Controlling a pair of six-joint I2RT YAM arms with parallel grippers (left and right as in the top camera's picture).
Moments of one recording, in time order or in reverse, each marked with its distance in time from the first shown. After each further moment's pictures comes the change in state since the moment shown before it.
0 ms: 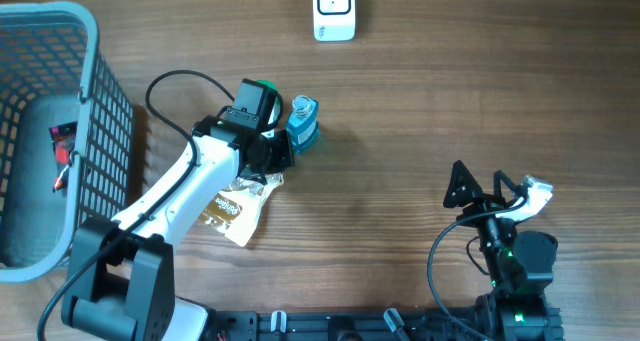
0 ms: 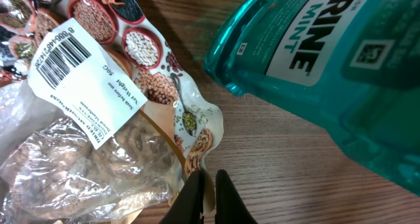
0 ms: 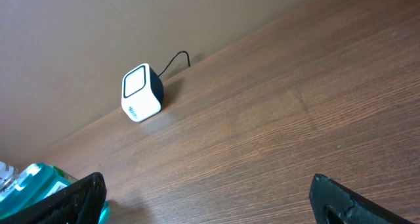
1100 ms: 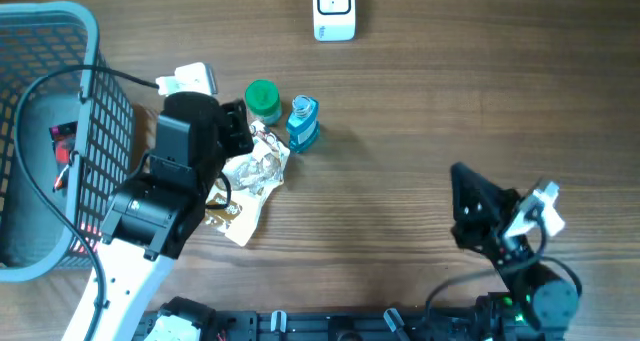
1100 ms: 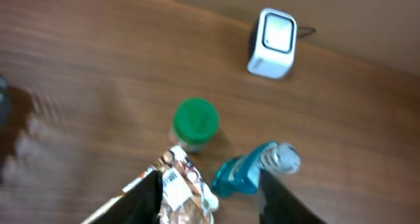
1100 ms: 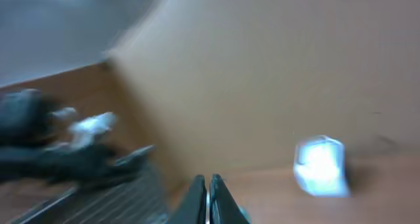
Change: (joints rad) left arm 0.001 -0.563 0.040 0.028 -0.393 0.012; right arm 0.000 0.005 0.001 0.672 -0.514 0.237
